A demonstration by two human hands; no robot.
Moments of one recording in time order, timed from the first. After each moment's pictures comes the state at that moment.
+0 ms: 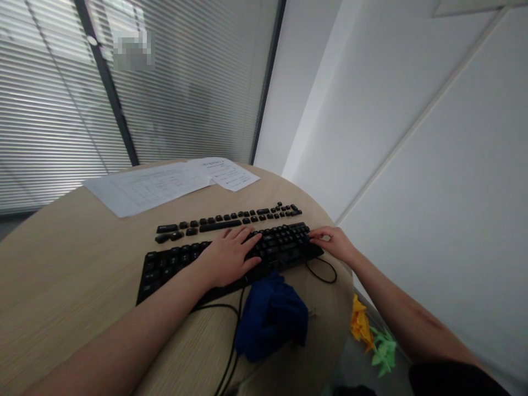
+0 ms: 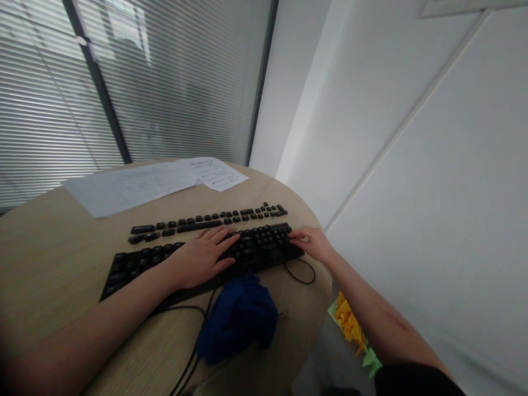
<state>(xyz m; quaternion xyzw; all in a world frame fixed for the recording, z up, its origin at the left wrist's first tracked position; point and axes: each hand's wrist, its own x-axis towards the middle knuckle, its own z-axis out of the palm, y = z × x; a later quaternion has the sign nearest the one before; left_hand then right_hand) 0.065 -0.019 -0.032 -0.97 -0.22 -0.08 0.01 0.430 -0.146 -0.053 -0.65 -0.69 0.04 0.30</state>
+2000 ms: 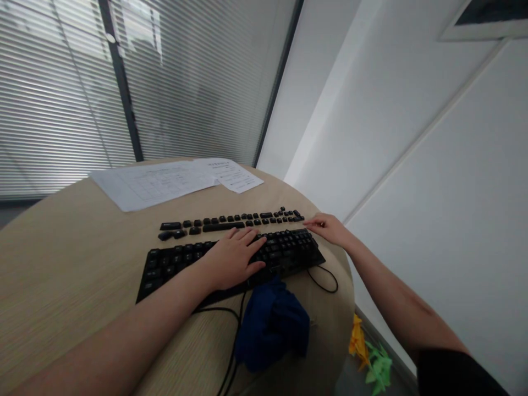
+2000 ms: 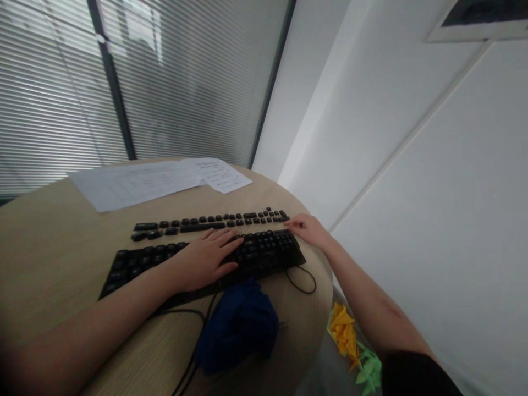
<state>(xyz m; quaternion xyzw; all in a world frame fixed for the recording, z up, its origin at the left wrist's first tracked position) 0.064 -0.023 -0.025 -0.97 -0.21 -0.09 -0.02 0.418 -0.094 0.006 -0.70 -0.69 0.04 0.16</state>
